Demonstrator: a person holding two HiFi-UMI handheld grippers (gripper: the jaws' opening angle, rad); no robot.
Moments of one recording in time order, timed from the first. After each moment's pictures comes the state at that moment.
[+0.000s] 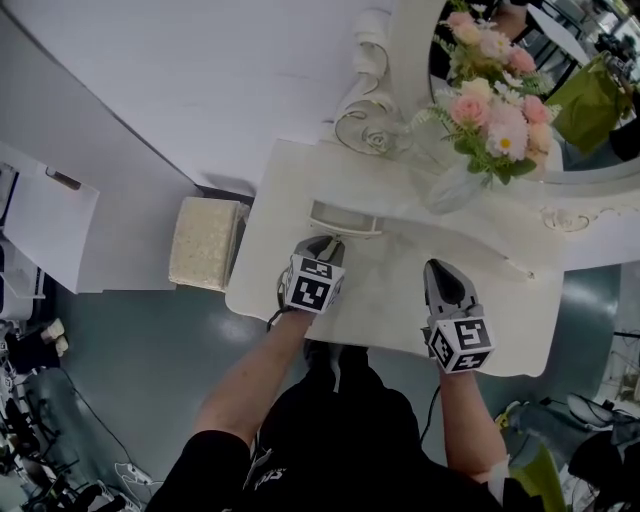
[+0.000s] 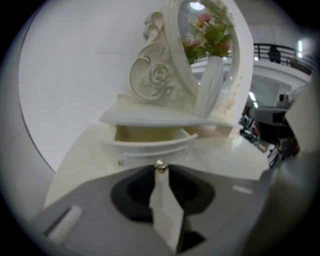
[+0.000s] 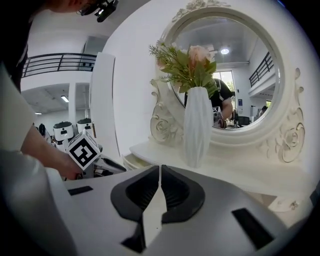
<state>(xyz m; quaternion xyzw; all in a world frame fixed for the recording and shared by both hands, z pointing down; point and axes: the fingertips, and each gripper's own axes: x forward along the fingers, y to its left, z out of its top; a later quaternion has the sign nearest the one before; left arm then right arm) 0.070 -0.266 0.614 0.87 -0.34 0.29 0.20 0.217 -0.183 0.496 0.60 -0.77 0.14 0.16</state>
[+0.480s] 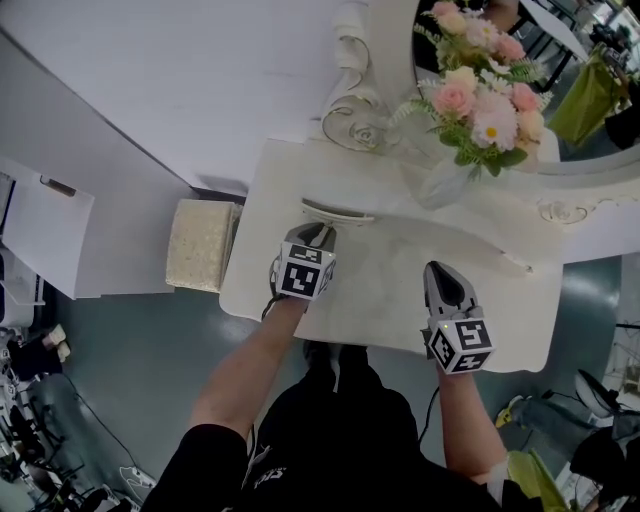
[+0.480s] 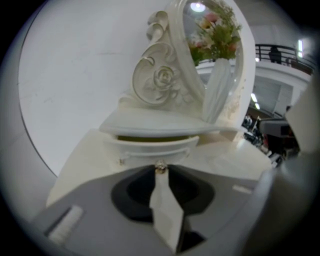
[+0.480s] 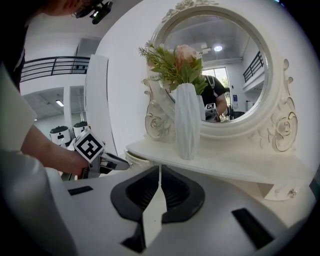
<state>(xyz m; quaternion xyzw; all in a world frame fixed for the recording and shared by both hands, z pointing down) 0.071 -0.290 0.611 0.87 -0.36 0.29 0.20 0.234 -0.170 0.507 0.61 -0.76 0.17 0.15</state>
